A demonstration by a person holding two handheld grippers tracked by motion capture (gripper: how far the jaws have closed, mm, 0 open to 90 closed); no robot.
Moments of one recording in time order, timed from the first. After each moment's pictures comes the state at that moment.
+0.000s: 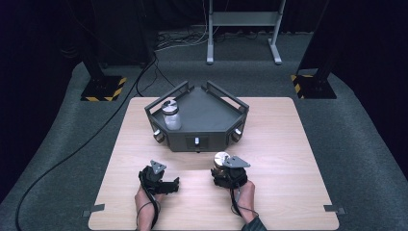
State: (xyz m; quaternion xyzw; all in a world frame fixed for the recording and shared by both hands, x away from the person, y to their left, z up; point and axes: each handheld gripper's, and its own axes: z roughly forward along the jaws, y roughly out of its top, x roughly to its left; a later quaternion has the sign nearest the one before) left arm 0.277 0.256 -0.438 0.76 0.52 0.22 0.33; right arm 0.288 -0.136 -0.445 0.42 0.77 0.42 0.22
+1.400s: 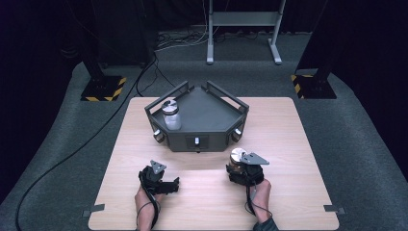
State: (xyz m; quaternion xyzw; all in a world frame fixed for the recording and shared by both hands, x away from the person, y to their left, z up) left arm 0.277 0.256 -0.438 0.76 0.52 0.22 0.33; right arm 0.280 -0.177 -0.427 0.45 0.75 0.42 0.24
